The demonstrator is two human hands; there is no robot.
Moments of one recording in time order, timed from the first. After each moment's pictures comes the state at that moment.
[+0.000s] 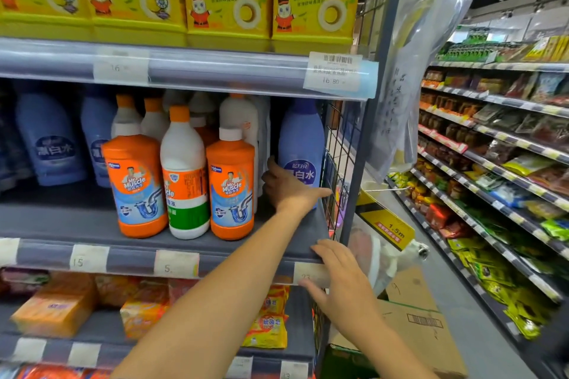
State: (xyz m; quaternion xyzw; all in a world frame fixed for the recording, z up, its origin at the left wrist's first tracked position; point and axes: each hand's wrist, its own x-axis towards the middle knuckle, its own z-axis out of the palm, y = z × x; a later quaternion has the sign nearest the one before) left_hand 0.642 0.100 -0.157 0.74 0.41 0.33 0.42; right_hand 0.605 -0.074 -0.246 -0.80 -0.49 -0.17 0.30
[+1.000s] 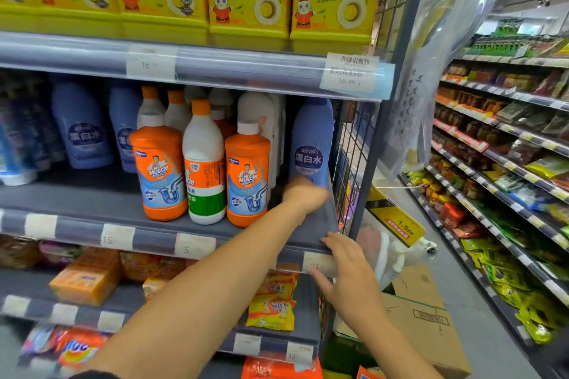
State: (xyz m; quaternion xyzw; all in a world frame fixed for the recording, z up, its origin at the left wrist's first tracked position) left_hand 0.614 0.087 -0.145 0.81 0.36 0.17 0.42; right_hand 0.598 -0.077 -0.239 -0.81 -0.47 -0.15 0.31
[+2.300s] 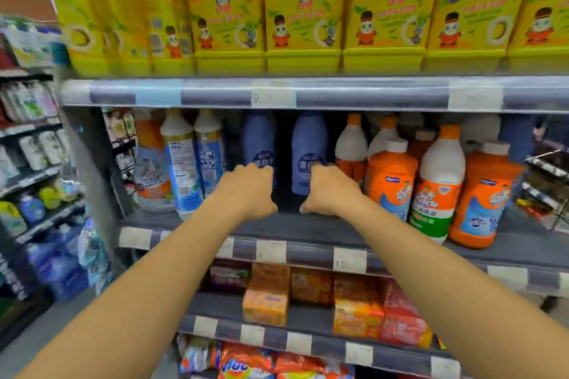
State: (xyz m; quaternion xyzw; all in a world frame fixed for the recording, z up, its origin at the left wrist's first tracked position) left_hand 0.207 0.394 -0.059 0.94 0.31 0.06 -0.09; right_hand 0.336 0.294 -0.067 -0.89 -0.45 -0.01 0.12
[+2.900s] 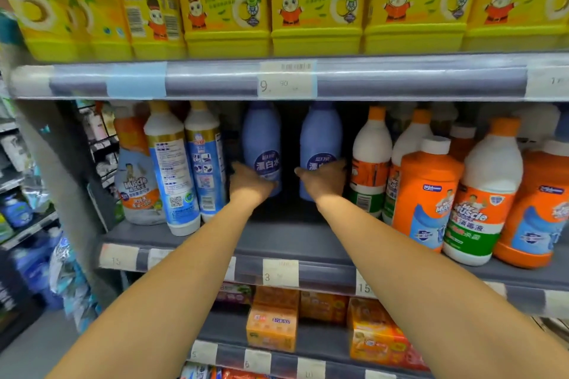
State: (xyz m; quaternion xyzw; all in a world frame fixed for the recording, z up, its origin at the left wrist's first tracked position) left_hand 0.297 0.512 -0.129 0.76 0.49 0.29 0.32; right_hand 0.411 0.429 -0.140 -0.79 -0.16 0.02 0.59
